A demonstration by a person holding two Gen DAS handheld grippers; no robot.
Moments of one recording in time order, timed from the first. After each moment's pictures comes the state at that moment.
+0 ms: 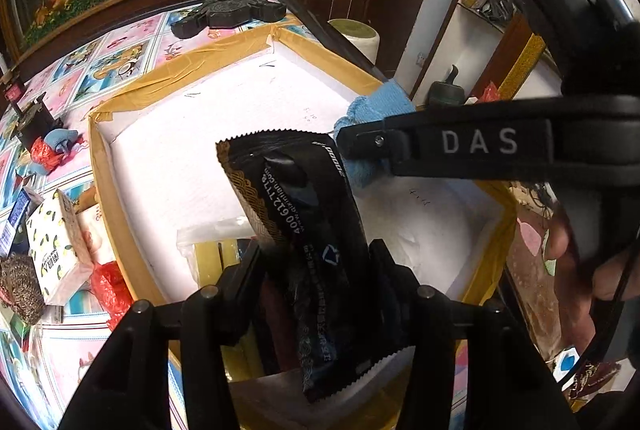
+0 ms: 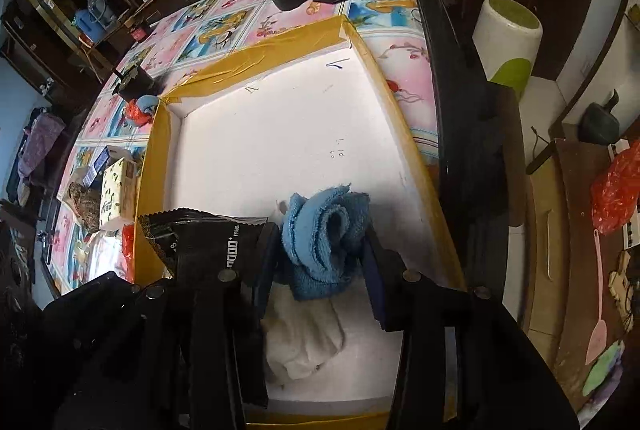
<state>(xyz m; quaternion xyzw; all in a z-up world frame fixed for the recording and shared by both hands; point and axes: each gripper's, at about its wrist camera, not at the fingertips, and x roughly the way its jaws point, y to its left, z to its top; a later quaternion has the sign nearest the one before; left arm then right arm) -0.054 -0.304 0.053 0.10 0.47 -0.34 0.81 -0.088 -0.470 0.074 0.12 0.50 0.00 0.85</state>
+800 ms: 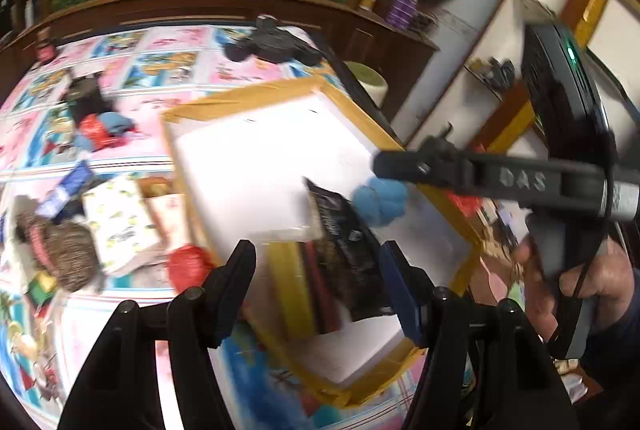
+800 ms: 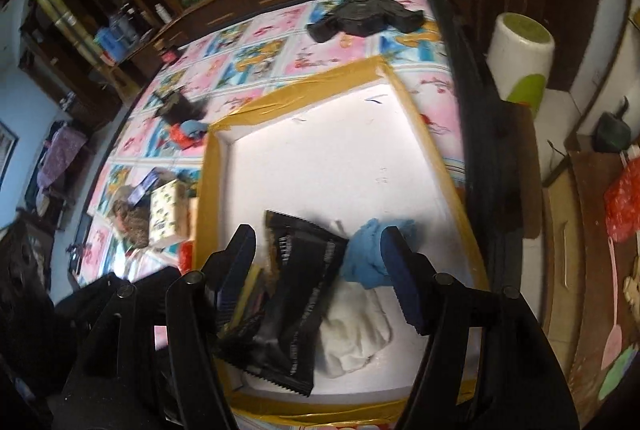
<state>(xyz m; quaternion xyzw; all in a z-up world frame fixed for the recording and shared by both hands) -0.050 -0.222 0.098 -0.01 0.45 -0.32 0.83 -0.097 -0.448 0.113 0.14 0.47 0.05 0.87</state>
